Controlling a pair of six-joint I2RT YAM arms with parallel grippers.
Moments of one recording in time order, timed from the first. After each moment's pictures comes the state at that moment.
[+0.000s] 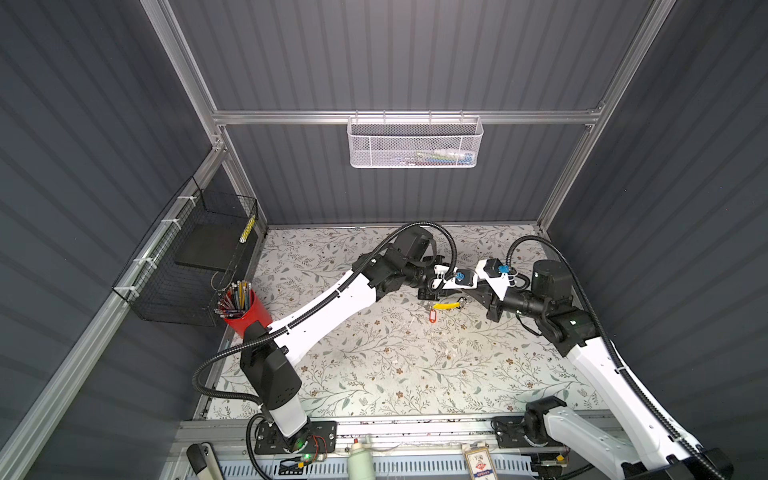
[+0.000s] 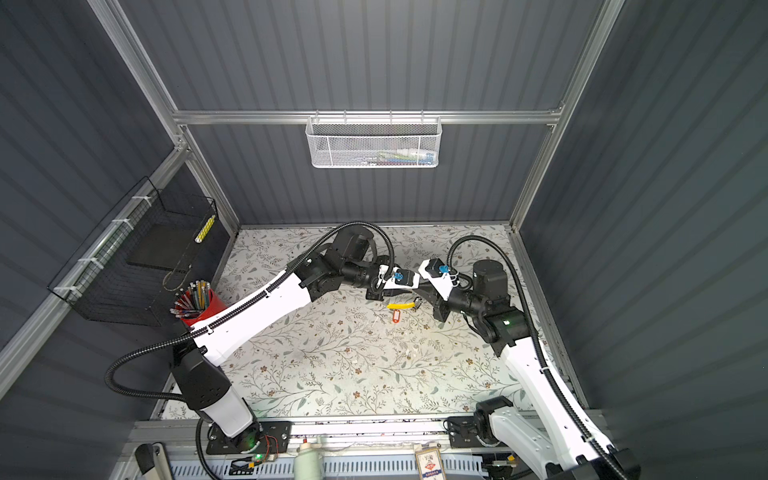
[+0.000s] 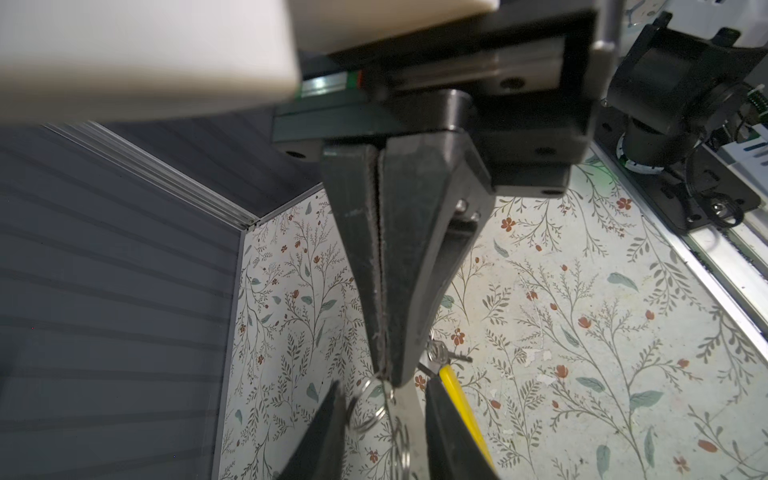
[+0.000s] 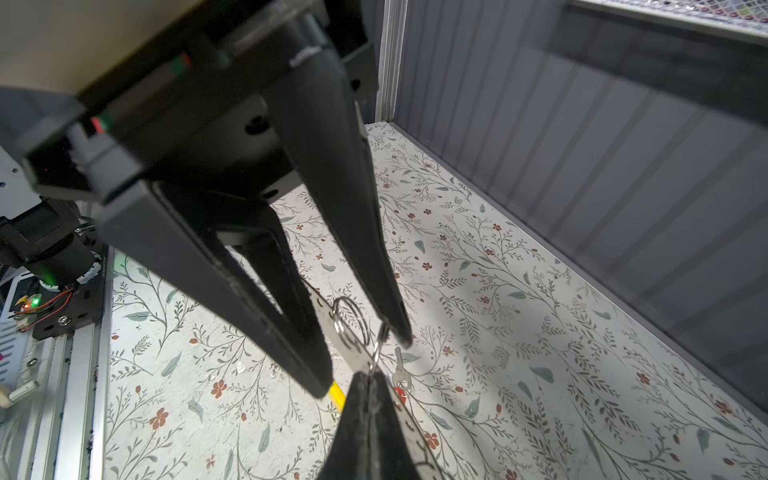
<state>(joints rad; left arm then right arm) -0.86 1.70 1.69 -0.62 0.49 0.95 0.26 0.94 0.87 -0.35 -0.71 -0.40</state>
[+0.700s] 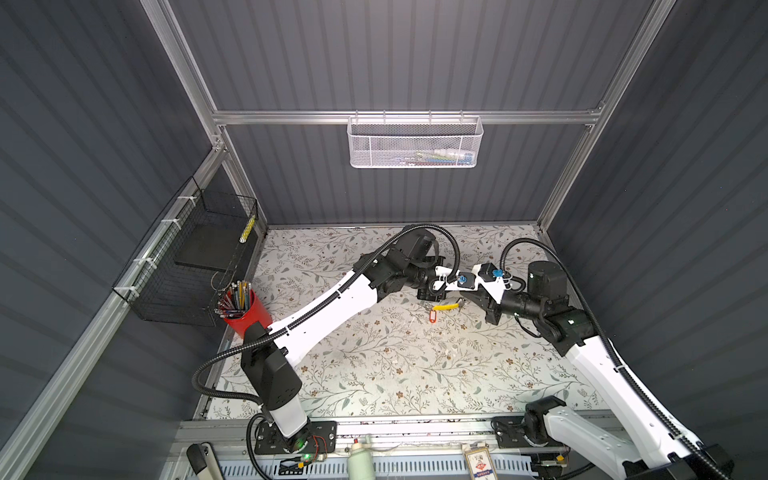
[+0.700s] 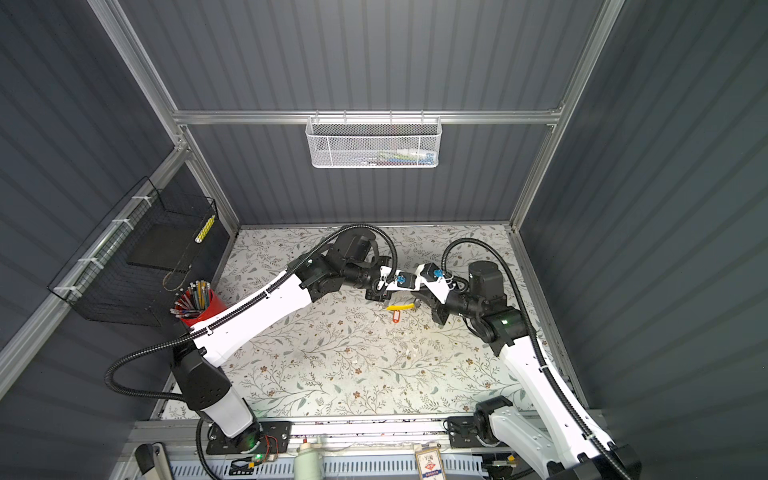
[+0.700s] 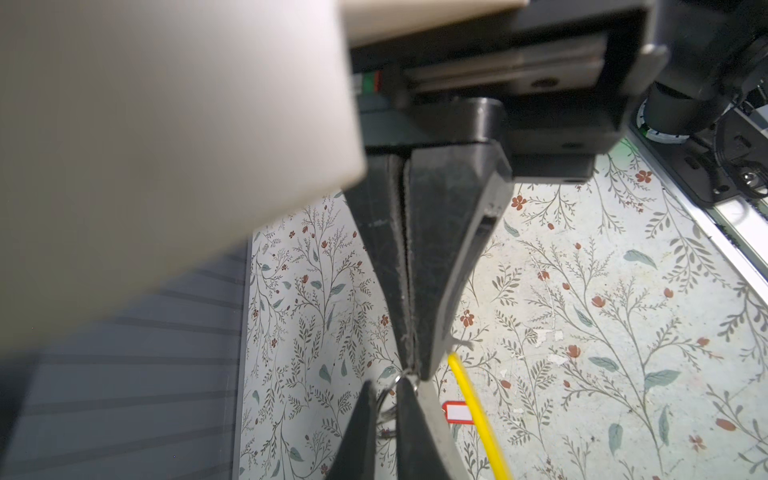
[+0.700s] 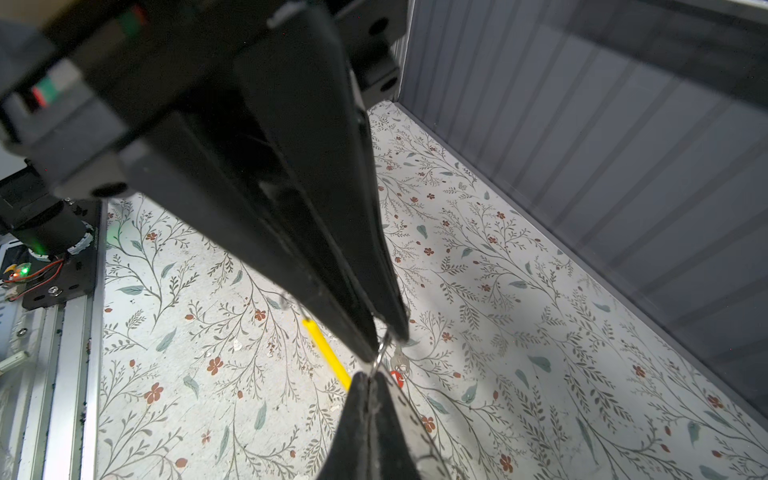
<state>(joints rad) -0.87 1.70 1.71 -0.65 0.43 0.99 0.29 0.95 0.87 -0.41 -0.68 -0.46</state>
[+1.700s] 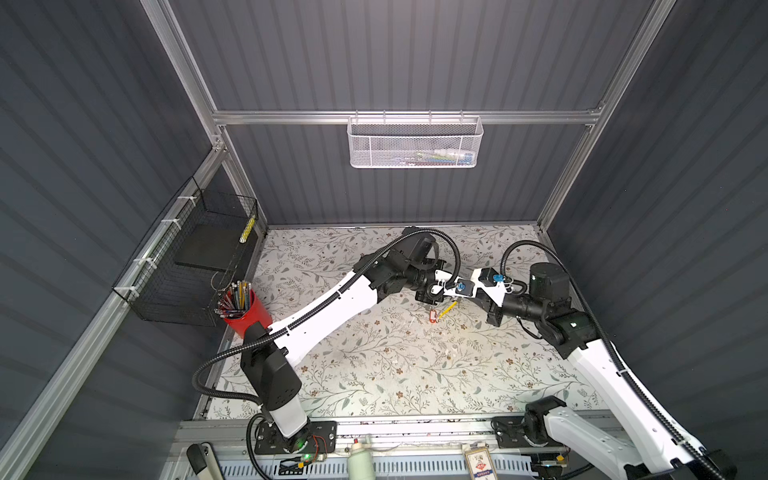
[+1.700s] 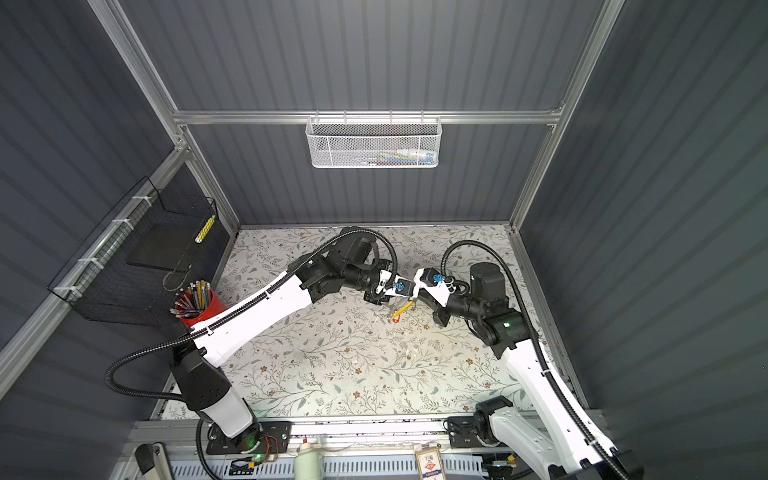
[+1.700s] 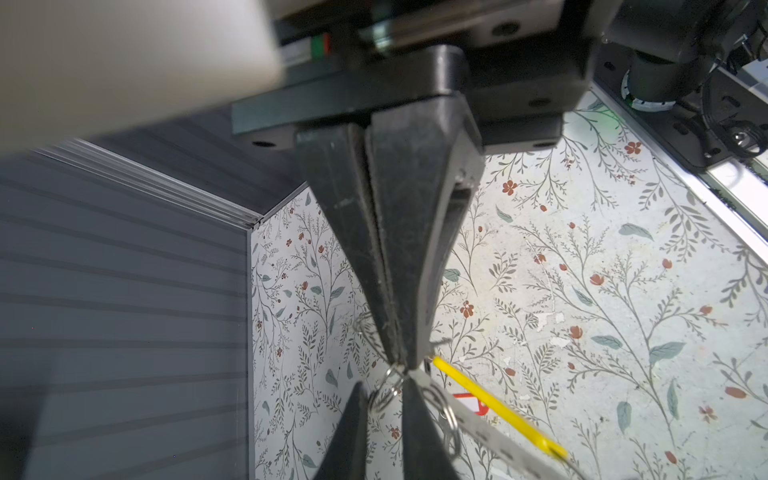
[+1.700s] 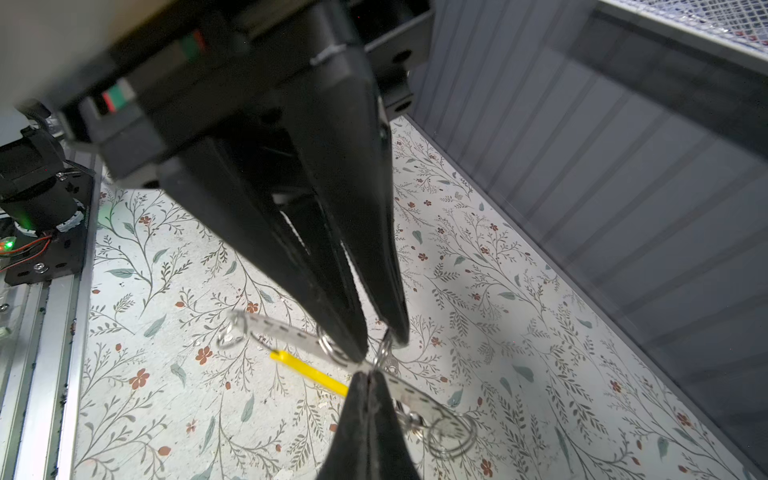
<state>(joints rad) -0.87 1.70 1.69 -0.67 0.44 1.09 0.29 0.93 0.86 -0.41 -0.69 -0.54</state>
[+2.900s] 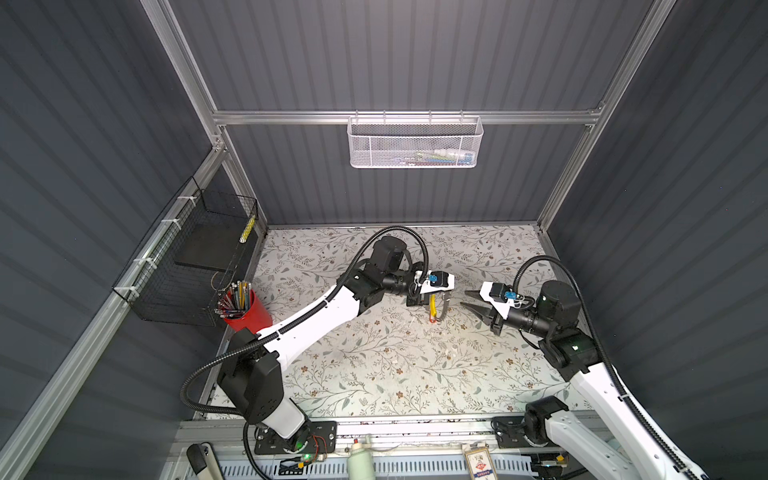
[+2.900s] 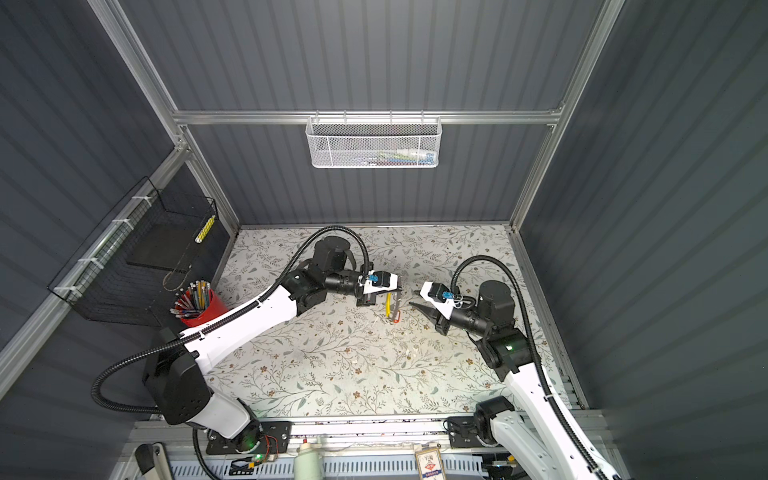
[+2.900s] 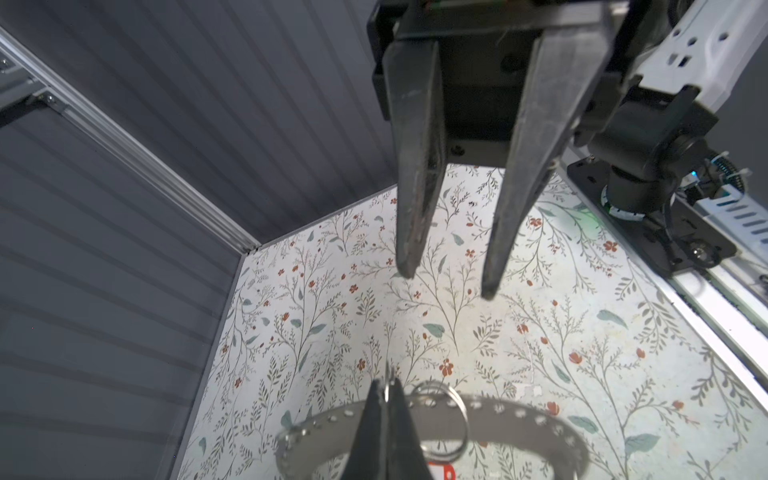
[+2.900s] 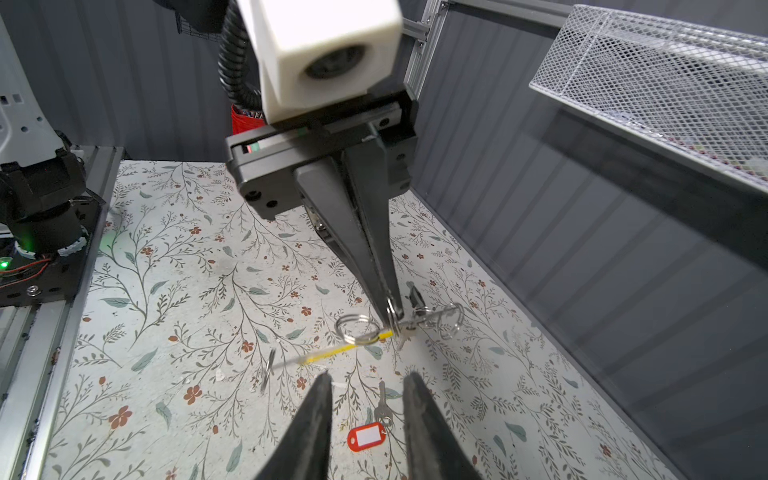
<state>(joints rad) -0.77 1.57 1.31 -0.19 0.73 0.80 0.28 0.77 0.68 -0.15 -0.76 -0.47</state>
